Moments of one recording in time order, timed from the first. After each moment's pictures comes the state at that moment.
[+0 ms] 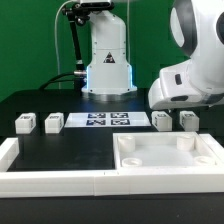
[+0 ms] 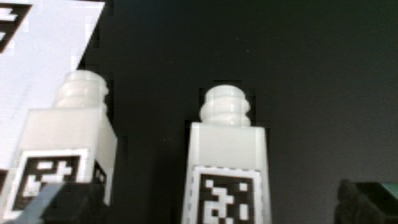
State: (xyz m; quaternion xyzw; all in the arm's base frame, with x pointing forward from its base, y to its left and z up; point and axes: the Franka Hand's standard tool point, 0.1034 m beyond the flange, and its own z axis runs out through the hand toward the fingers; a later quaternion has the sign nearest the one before) arm 0.379 0.167 0.035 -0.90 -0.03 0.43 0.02
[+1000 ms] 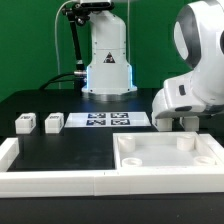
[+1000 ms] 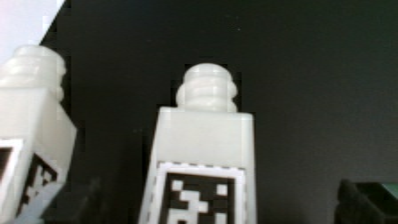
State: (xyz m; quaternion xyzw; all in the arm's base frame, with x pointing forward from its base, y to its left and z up) arm 0.369 0.176 0.009 -0.90 -0.03 0.42 0.02
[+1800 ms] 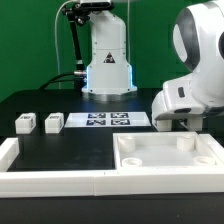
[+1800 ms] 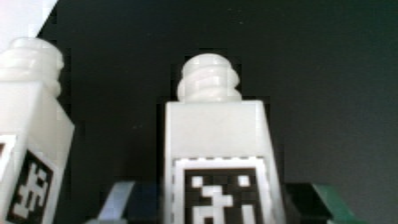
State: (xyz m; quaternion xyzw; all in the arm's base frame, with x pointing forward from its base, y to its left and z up) arm 0.368 0.175 0.008 -0.90 -0.03 0.43 0.02
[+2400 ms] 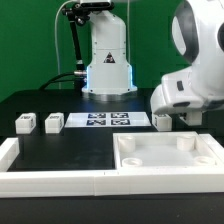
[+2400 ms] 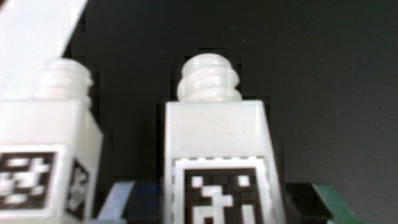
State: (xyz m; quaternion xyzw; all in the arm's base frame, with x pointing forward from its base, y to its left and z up) arm 0.380 0.168 0.037 -0.91 -0.03 0.42 0.02
